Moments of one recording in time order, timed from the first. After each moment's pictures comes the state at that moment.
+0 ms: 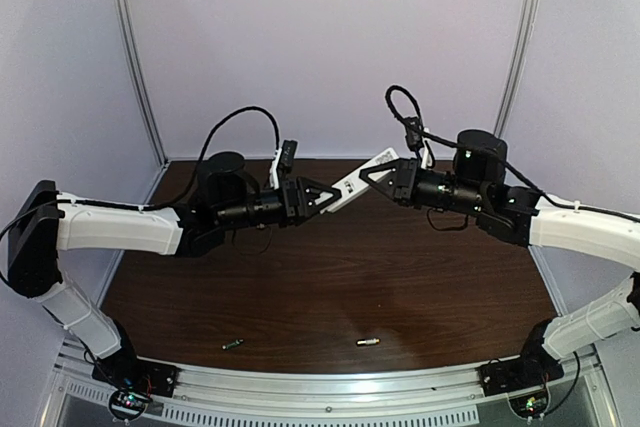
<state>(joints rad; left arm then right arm) -0.87 1.56 0.92 0.57 0.39 -0.90 0.77 1.26 0.93 0.20 -0.31 0.79</state>
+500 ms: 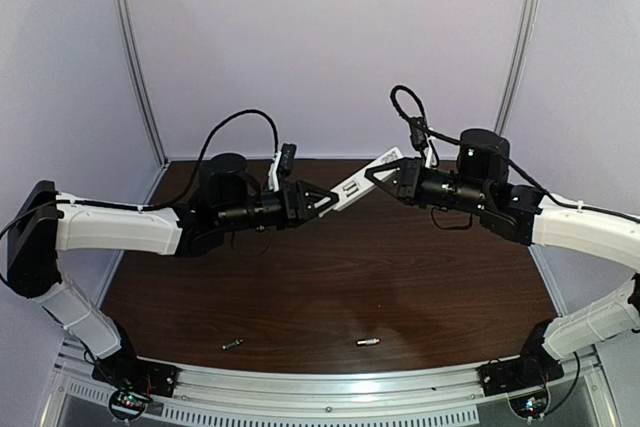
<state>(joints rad) -0.87 1.55 0.92 0.52 0.36 -0.89 0.75 1.24 0.93 0.17 -0.30 0.78</state>
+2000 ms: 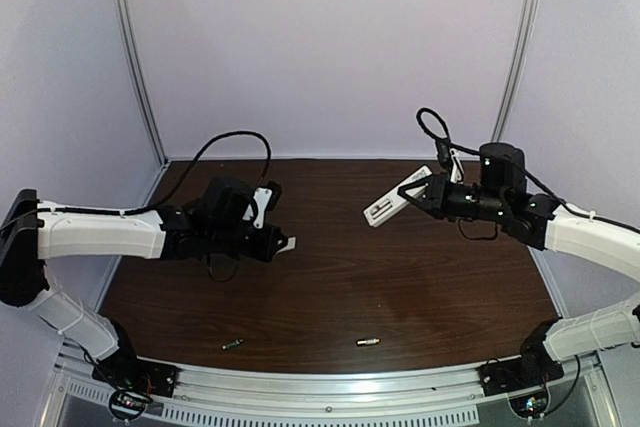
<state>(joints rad) -0.86 1.44 0.89 -0.11 -0.03 -0.41 0.55 1.15 0.81 0.03 -0.37 0.74</state>
